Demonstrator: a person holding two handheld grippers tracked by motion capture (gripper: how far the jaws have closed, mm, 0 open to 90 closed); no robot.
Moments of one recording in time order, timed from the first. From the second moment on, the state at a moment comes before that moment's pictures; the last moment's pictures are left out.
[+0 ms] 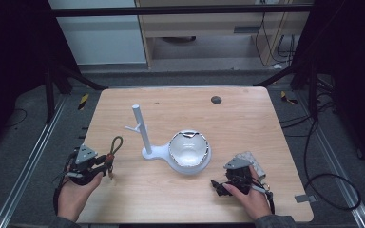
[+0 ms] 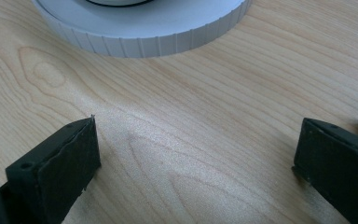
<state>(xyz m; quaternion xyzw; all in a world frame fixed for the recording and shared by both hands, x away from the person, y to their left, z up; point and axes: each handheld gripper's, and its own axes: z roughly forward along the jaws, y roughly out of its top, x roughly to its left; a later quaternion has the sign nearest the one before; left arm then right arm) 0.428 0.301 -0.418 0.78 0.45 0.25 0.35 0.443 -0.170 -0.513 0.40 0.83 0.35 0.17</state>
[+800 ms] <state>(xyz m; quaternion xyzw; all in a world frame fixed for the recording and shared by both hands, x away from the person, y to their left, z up) 0.399 0.278 -0.386 0.75 0.40 0.28 0.44 0.443 -0.170 -0.513 0.40 0.83 0.35 0.17</state>
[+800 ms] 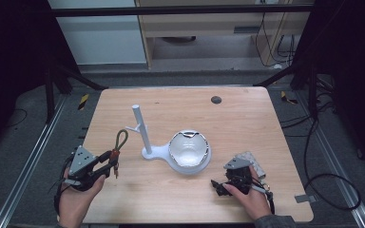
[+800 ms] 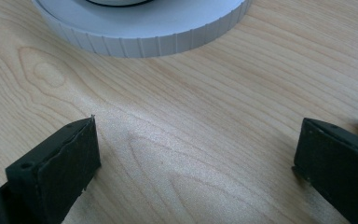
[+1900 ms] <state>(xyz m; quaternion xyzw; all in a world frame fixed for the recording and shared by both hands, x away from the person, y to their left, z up) 0.426 0.237 -0.389 0.75 0.38 0.28 0.45 0.442 -0.171 -0.513 0.40 0.83 0.35 0.17</state>
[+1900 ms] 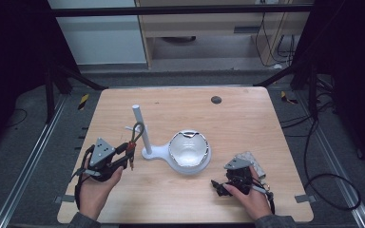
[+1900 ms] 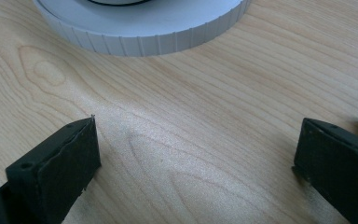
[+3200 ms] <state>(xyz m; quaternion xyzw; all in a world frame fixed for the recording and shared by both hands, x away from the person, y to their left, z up) 0.454 0.226 -0.409 0.76 0.41 0.26 0.44 0.441 -0.172 -0.513 0.40 0.83 0.35 0.17</state>
